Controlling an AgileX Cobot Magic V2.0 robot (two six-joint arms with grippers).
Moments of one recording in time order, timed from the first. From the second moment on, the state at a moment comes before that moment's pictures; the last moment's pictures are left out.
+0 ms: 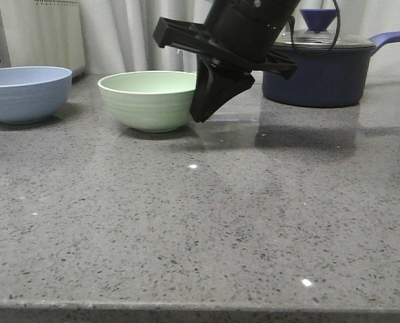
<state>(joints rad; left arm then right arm) 0.02 1.08 -1.13 -0.04 0.70 0.06 0.53 1.82 -1.47 0.37 0.78 -0.08</state>
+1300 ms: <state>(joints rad) 0.02 1.77 -1.51 -0.13 0.93 0.05 0.53 1.82 -1.47 0.37 0.79 -0.08</state>
